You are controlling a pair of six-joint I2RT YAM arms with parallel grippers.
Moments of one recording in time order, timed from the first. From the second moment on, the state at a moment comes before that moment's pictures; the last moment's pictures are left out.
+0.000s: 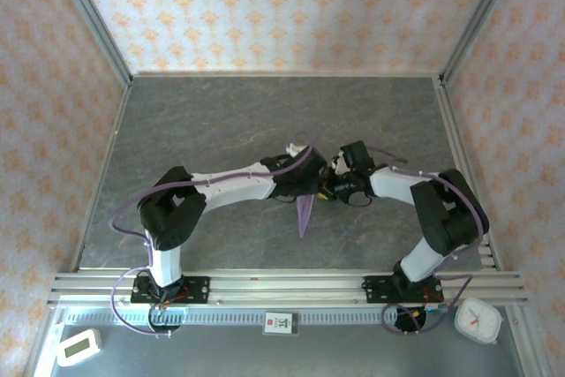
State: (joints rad) left arm -0.87 1.86 1.33 -0.49 -0.20 -0.85; right arm 0.40 1.60 0.73 -0.14 -0.60 0.85
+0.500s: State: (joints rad) left arm -0.80 2.13 1.59 -0.73 -0.34 -0.71; right arm 0.40 1.56 0.69 -0.11 -0.58 0.86
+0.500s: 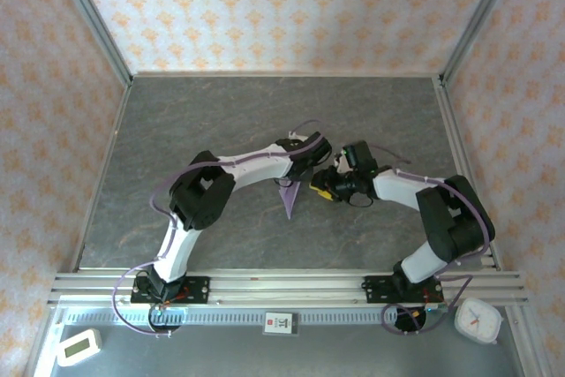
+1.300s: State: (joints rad) left arm -0.81 2.01 1.41 -0.66 -0.22 -0.77; right arm 0.40 1.57 0.65 -0.05 -0.58 0.87
